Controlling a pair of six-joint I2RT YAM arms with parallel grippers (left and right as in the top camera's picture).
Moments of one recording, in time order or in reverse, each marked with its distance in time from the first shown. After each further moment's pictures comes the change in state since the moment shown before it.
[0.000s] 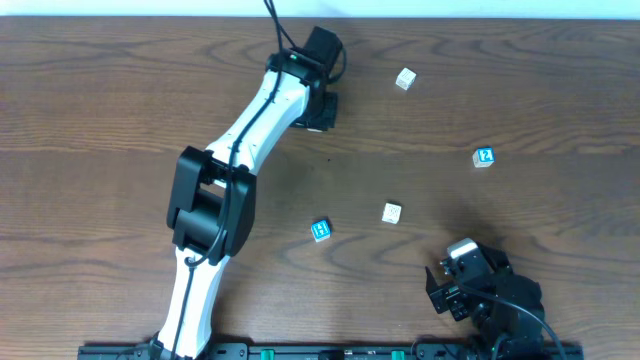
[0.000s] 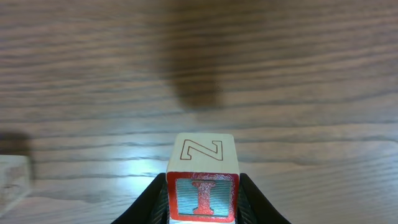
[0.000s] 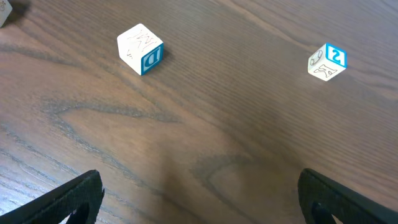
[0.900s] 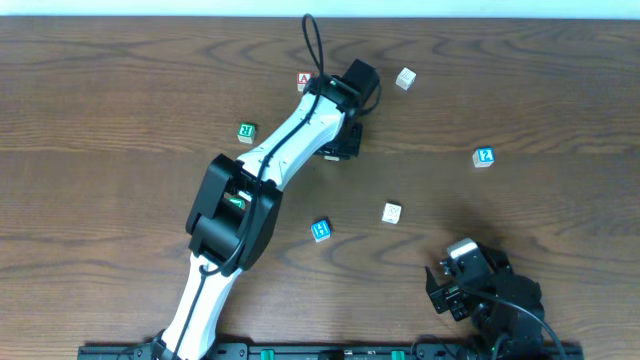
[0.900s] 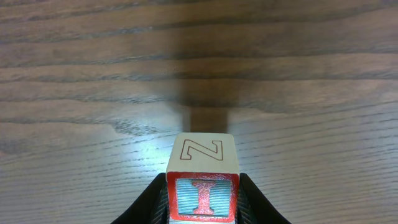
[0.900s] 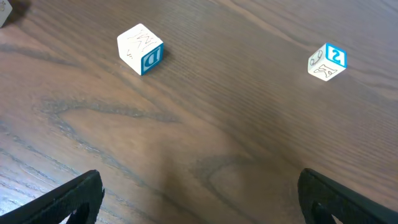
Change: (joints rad) left arm -0.141 0.000 -0.072 -0.037 -0.061 -0.118; right arm 0.000 0.000 0.000 0.000 0.000 0.000
